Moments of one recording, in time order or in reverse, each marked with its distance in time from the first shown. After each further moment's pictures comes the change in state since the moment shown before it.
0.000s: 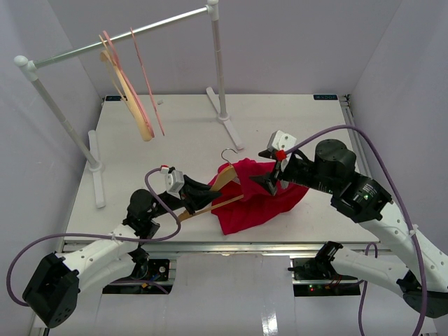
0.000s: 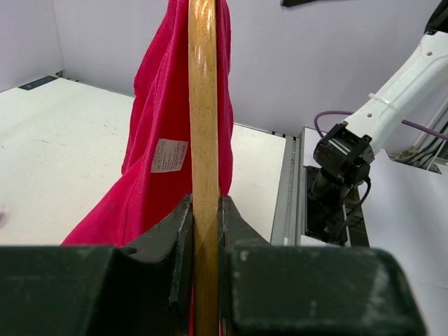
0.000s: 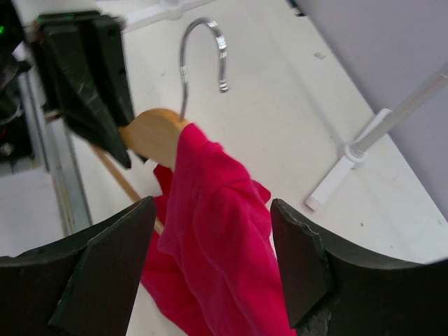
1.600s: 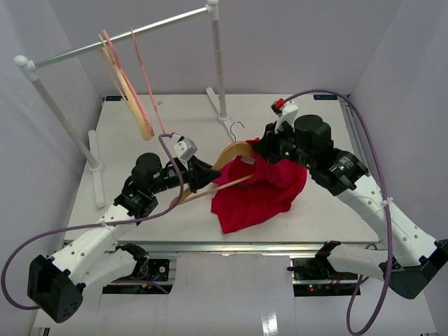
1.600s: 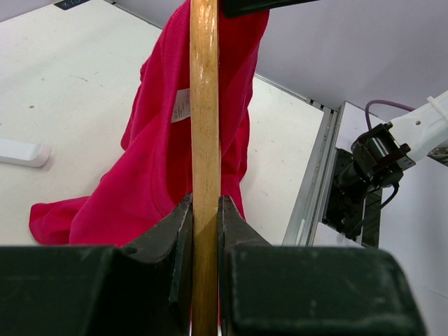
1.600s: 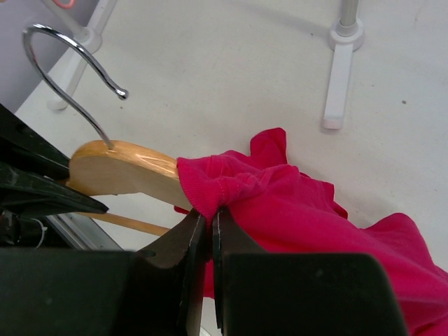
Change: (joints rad) left arm 0.074 0.066 0.431 -0.707 -0.013 0.106; right arm -0.119 0.235 0.131 -0.063 0.207 0.505
